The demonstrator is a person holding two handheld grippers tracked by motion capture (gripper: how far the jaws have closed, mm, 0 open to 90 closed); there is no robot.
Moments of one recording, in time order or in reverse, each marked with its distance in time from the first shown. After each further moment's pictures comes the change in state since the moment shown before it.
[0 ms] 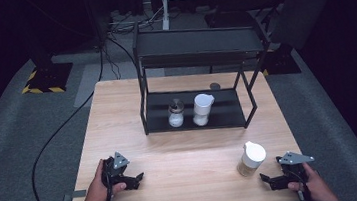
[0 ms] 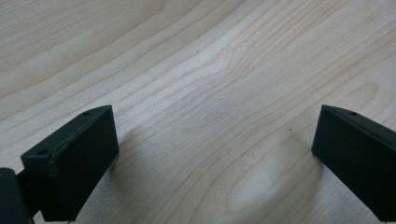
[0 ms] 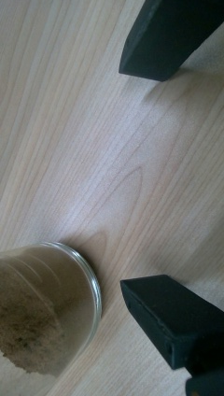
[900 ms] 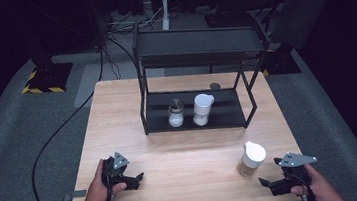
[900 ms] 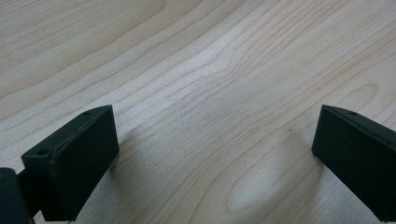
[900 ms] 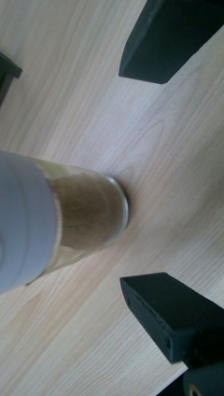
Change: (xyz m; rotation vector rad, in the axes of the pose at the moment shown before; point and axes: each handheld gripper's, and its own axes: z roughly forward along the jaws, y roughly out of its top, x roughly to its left) left arm 0.000 0.000 0.000 0.000 0.002 -0.001; right arm 0.024 0.034 -0.036 0.000 0.059 -0.055
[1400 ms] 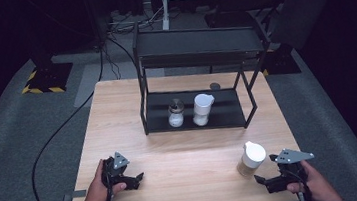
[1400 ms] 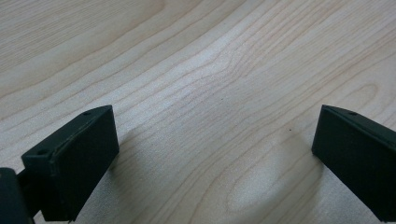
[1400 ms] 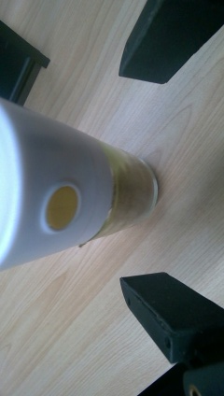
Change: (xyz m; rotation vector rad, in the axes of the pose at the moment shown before) left arm 0.000 0.000 0.000 0.000 0.000 0.000; right arm 0.009 0.021 -0.003 -0.020 0.024 -0.004
